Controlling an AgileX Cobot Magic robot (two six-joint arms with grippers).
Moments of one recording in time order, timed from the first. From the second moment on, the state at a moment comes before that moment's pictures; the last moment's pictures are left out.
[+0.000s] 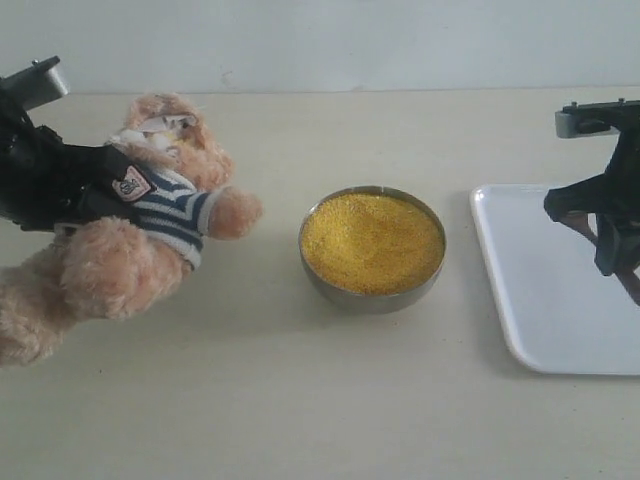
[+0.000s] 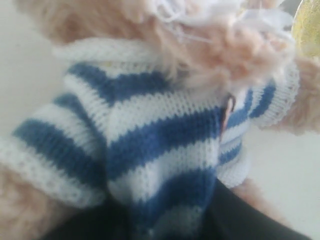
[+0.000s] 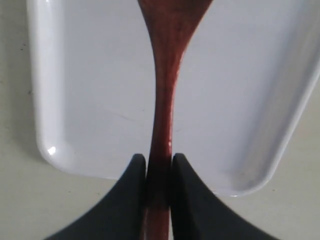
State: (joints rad) left arm -0.06 1.58 -0.93 -0.62 0.82 0.43; right arm 0.06 1.77 -1.15 0.02 1.12 -0.08
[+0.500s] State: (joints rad) left arm -0.06 1.68 -0.93 -0.62 0.75 0.43; right arm 0.06 1.84 -1.13 0.03 1.01 -0.09
